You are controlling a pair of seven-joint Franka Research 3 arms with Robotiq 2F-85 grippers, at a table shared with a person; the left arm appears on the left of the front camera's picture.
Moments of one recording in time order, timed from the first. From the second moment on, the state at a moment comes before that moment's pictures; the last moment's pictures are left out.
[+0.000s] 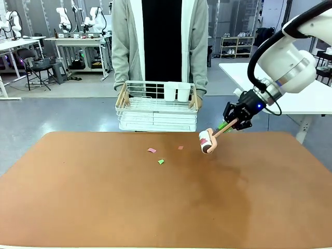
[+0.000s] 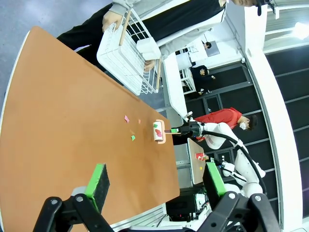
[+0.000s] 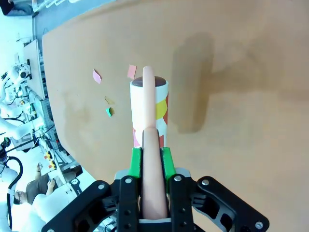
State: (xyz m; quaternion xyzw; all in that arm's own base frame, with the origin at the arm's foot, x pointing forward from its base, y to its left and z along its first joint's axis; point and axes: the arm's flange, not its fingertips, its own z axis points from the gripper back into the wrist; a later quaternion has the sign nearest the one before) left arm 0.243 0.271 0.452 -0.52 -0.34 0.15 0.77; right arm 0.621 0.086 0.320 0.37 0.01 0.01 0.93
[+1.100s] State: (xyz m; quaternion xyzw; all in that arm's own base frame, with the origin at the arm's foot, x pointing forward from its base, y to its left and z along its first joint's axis) left arm 0.243 0.271 0.452 -0.52 -0.34 0.15 0.77; right arm 0.634 0.151 0.263 0.42 0.00 0.00 0.91
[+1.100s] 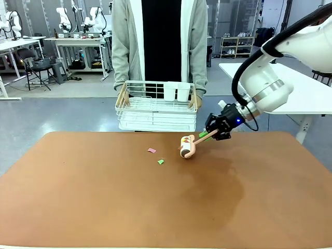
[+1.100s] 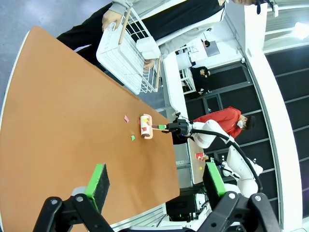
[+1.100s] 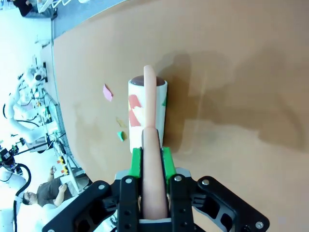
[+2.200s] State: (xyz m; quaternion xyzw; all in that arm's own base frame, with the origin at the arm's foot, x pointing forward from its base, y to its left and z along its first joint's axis) left arm 0.243 0.271 0.452 -0.52 -0.34 0.15 0.77; right arm 0.685 0.366 0.247 0.44 0.14 0.06 0.89
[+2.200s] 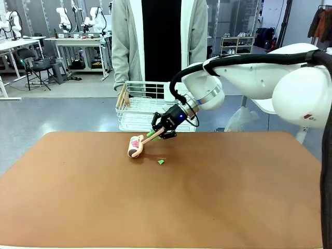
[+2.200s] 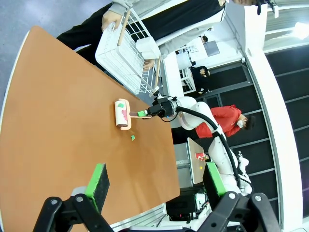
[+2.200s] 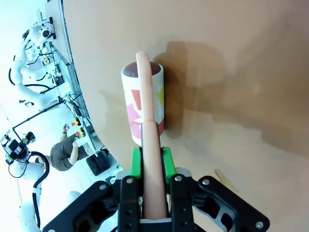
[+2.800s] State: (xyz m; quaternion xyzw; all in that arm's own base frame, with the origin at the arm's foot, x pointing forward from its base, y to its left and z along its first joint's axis) left arm 0.243 0.271 0.452 -0.52 -0.34 0.15 0.77; right arm 0.675 0.375 0.274 0.44 0.09 0.06 0.89
